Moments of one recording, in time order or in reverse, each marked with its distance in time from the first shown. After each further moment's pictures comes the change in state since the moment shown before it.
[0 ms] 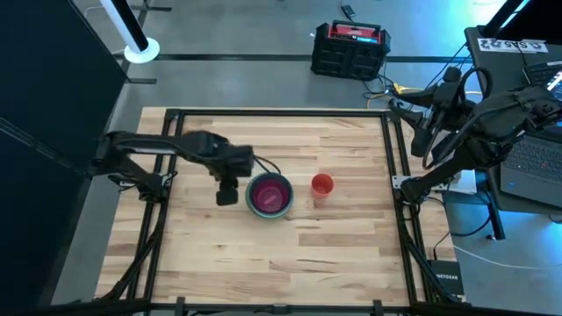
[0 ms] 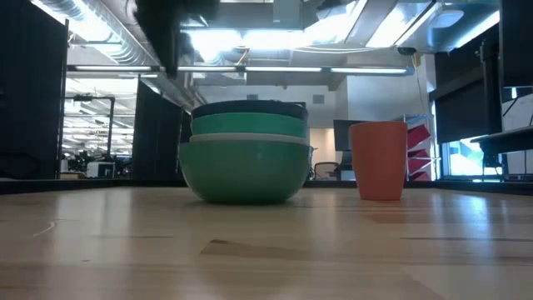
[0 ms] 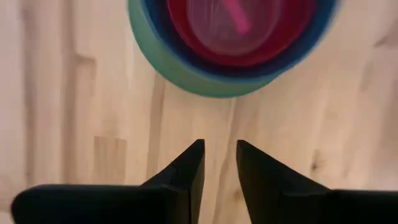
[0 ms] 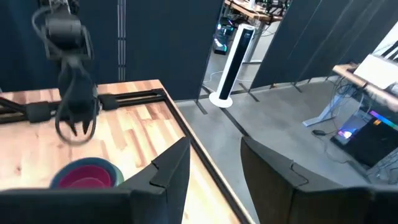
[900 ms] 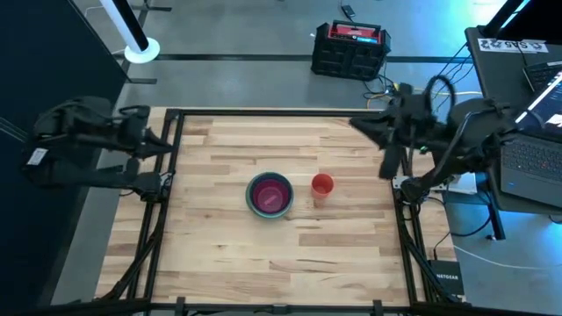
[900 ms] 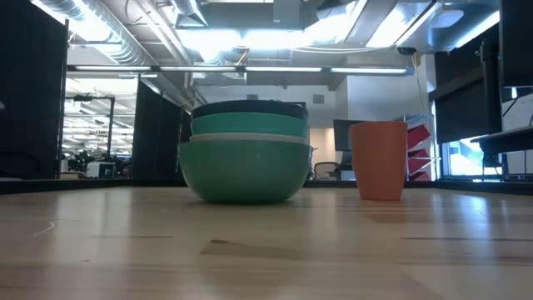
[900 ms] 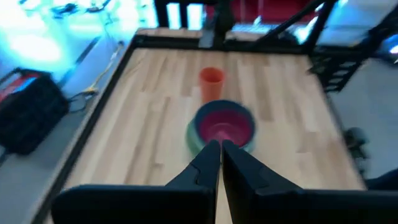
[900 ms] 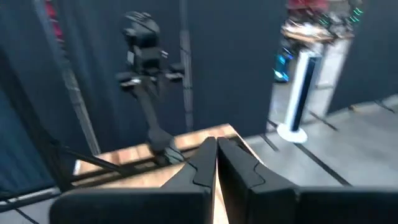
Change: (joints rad) left arm 0.154 -0.711 0.103 -0.047 0.070 0.099; right arm 0.000 0.199 0.000 0.522 -0.231 -0.076
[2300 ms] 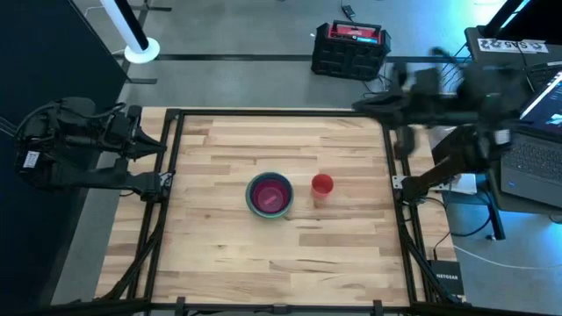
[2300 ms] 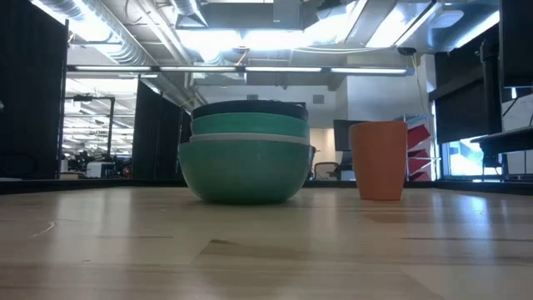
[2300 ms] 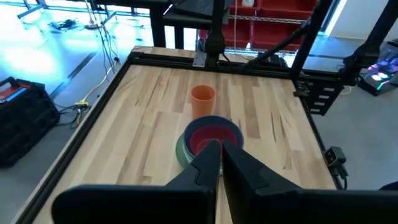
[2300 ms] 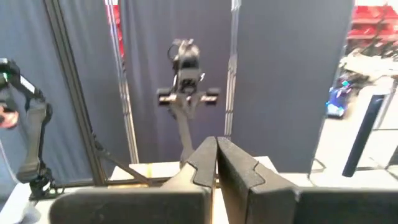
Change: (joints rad) left arm 0.002 -0.091 -0.001 0.025 0.020 -0.048; right arm -0.301 -0.102 -0.023 0.072 -0.485 -0.143
